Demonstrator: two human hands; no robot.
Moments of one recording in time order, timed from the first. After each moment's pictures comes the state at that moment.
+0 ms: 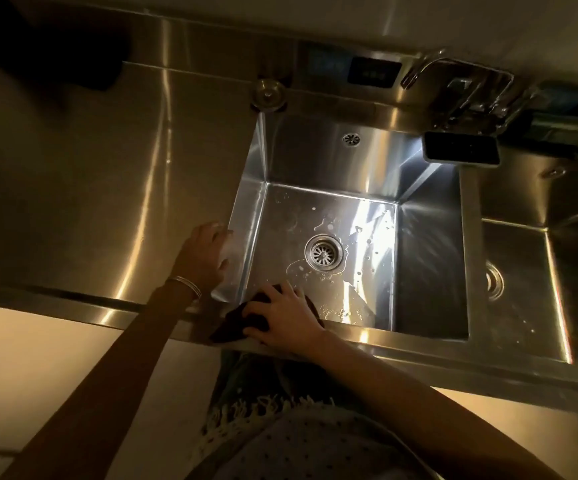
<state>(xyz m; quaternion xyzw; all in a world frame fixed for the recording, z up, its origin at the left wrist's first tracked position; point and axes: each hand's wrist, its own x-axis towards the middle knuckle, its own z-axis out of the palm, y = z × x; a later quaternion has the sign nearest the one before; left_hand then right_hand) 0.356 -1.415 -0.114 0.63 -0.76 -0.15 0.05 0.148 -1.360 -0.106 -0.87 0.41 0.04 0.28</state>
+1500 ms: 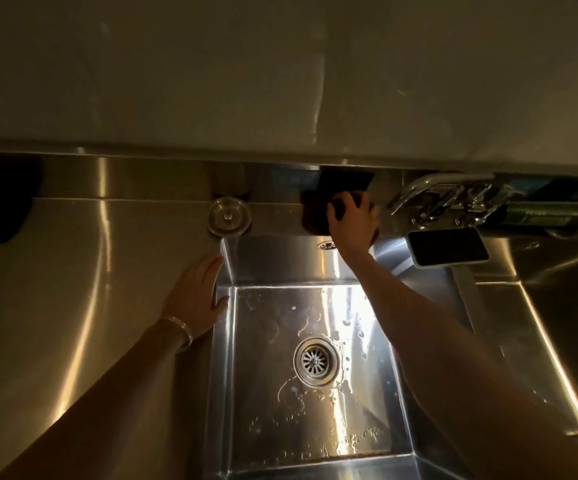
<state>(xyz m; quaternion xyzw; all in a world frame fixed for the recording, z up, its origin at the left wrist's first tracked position) 0.359 -1.666 -0.141 0.58 -0.79 -0.16 0.08 0.068 -1.755 -0.113 -0.55 0.80 -0.23 0.08</state>
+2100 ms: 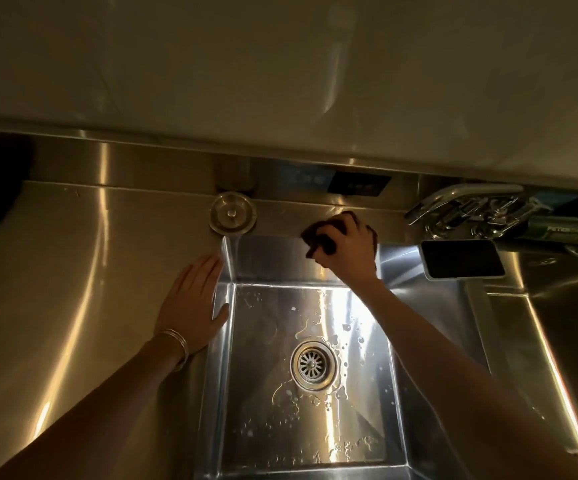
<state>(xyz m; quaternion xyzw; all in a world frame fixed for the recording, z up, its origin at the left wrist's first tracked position) 0.361 -1.660 -0.159 0.58 -0.80 -0.11 0.04 0.065 -1.736 -0.142 -0.74 0.64 -0.20 0.00</state>
